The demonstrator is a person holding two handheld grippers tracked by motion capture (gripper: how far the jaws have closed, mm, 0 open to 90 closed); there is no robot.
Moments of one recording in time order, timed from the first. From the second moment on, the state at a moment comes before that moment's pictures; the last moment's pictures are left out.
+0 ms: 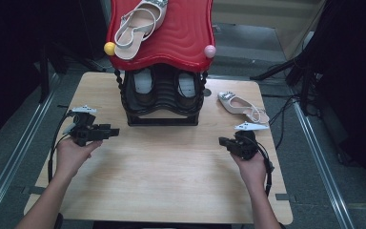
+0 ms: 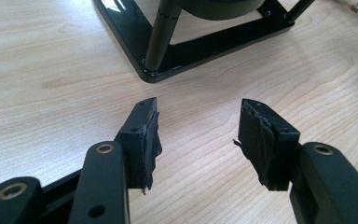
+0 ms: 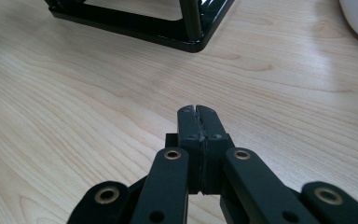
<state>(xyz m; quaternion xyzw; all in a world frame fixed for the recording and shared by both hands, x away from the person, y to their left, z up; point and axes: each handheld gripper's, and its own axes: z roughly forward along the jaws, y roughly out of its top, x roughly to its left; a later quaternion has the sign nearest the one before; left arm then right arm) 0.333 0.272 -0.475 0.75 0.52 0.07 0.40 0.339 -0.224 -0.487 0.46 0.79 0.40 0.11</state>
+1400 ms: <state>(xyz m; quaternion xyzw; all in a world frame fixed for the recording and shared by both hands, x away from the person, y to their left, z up) 0.333 0.266 -0.481 0.76 0.51 0.05 0.40 0.424 -0.316 -0.451 0.56 0.72 0.37 0.20</state>
